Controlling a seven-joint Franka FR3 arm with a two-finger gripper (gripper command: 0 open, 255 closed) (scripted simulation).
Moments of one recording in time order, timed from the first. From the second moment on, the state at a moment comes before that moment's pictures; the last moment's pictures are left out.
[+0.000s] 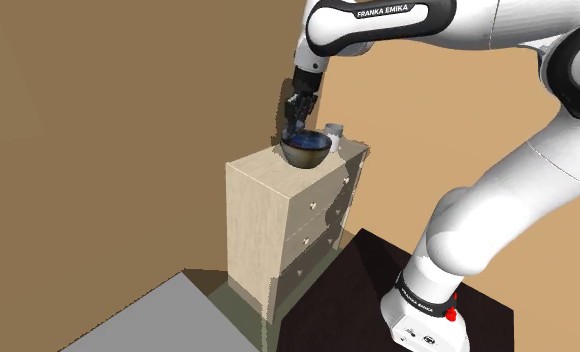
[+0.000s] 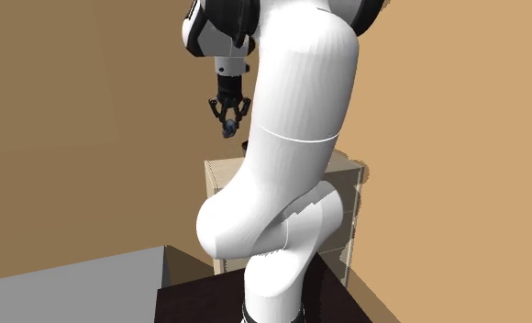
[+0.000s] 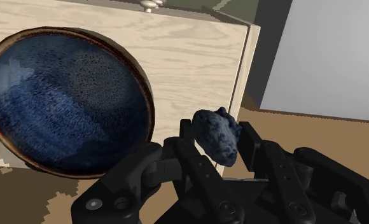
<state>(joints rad) 0.03 -0.36 -0.06 -2.14 -0.01 1.90 -0.10</state>
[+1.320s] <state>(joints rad) -0.06 -0.15 -0.25 -2.02 0.01 1.98 -0.39</state>
